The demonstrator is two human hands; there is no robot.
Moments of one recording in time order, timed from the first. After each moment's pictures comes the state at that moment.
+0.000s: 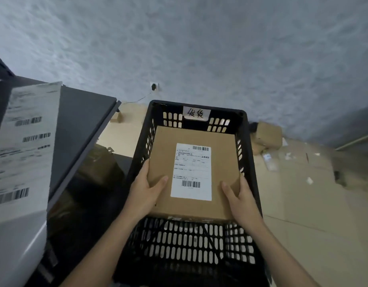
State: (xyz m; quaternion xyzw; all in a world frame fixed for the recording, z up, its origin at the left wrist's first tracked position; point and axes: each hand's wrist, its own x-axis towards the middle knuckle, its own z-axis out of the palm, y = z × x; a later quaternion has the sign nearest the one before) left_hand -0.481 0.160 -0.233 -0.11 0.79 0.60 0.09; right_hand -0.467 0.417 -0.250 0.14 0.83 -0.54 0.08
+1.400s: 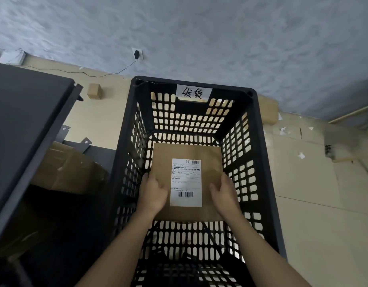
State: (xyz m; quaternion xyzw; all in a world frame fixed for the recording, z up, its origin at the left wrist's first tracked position) left_hand -0.543 0.184 -0.377 -0.19 0.86 0.42 0.20; right_hand -0.523 0.393 -0.375 0.26 0.88 -0.37 0.17
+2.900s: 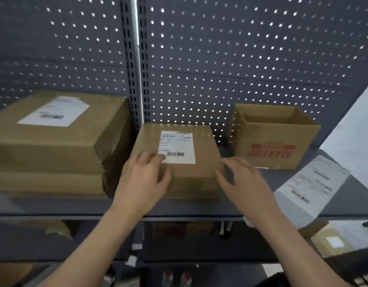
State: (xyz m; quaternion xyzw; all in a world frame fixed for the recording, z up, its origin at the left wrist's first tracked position) left_hand -0.051 0.002 -0.044 -0.53 0.80 0.04 -0.28; right_hand -0.271 0.065 -0.029 -0.65 0.72 -0.24 0.01
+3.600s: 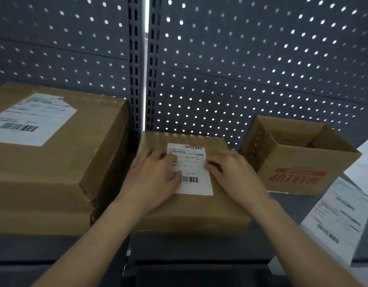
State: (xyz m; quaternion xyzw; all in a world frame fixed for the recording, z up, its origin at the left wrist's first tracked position) left_hand -0.057 -0.108 -0.050 -0.51 0.83 0.11 -0.19; right_hand -0.261 -0.070 -0.031 -0.71 0.68 -0.17 -0.02
